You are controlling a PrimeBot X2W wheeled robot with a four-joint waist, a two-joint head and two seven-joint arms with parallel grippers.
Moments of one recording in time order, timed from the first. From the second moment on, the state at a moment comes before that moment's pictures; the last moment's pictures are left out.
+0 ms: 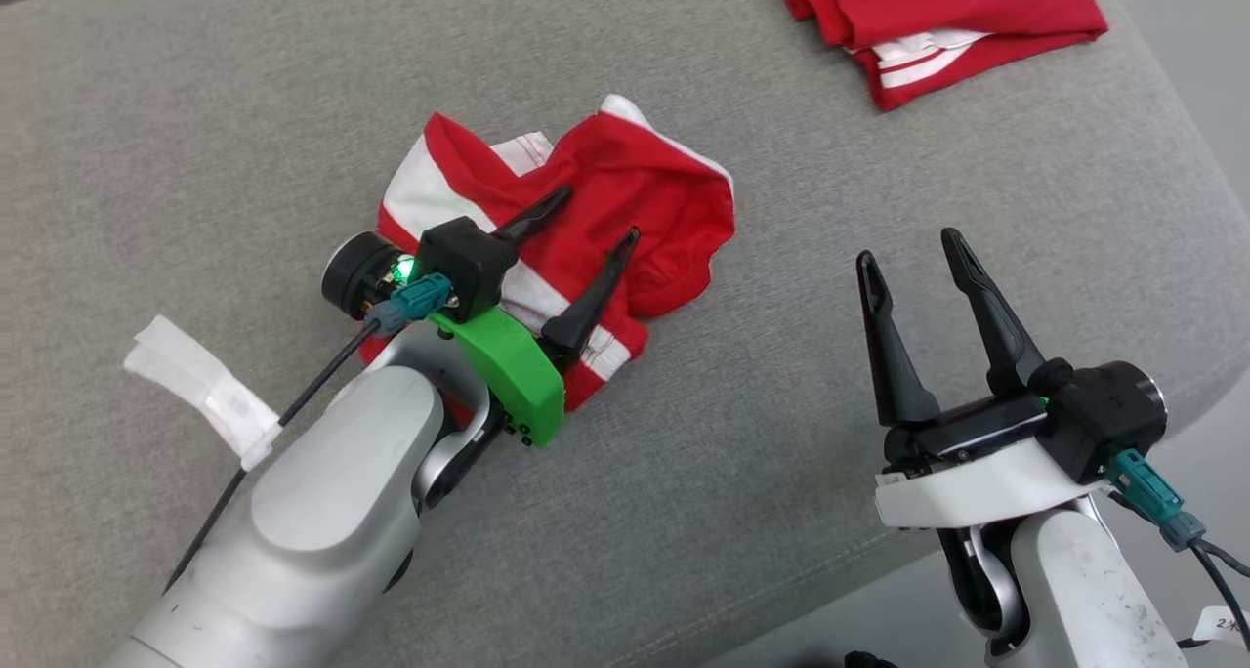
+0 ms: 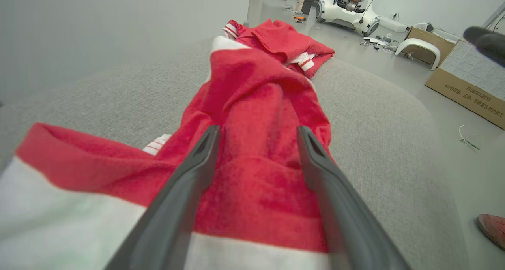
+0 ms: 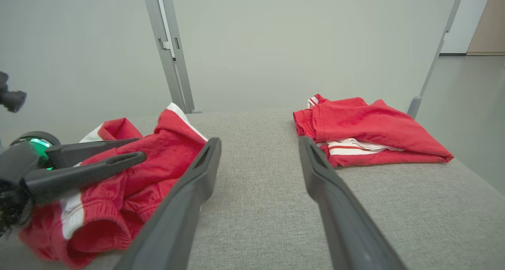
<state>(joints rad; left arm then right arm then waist) -0.74 0.26 -0.83 0.45 -0.60 -0.13 -0.13 -0.17 -0.05 0.15 -0.04 0.14 0.13 -0.26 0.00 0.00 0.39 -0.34</state>
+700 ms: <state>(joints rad) -0.11 0.12 -0.24 0.01 -0.41 0.08 -0.26 -0.06 -0.09 0.15 0.03 0.13 0.13 -0.26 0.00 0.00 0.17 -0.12</state>
